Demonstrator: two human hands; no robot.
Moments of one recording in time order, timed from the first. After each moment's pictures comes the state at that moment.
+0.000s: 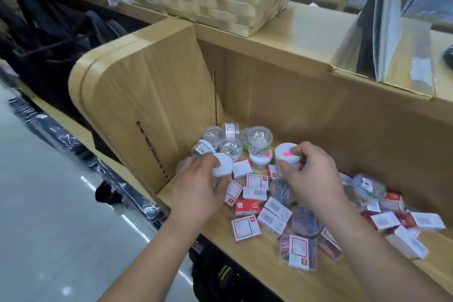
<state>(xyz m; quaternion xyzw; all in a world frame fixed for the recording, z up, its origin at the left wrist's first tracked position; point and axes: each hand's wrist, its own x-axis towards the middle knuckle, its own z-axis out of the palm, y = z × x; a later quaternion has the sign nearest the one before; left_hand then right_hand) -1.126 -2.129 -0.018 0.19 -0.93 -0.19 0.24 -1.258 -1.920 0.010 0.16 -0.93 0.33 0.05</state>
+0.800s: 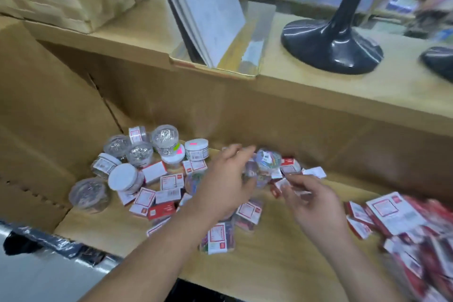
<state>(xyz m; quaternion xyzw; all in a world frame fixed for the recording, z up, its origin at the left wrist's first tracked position) -1.223 -1.951 -0.001 -0.09 -0.94 -0.33 0.06 -1.200 -1.741 -0.006 0.00 -0.90 0.43 0.08</state>
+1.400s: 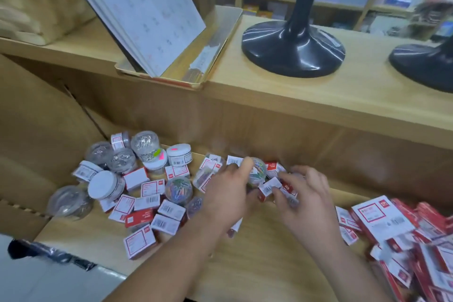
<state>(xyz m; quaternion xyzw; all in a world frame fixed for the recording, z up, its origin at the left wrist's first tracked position) -1.230 -1.889 -0.008 -0.06 -0.96 -0.25 0.04 -1.217 -1.701 -0.015 0.09 -0.94 0.28 0.17</state>
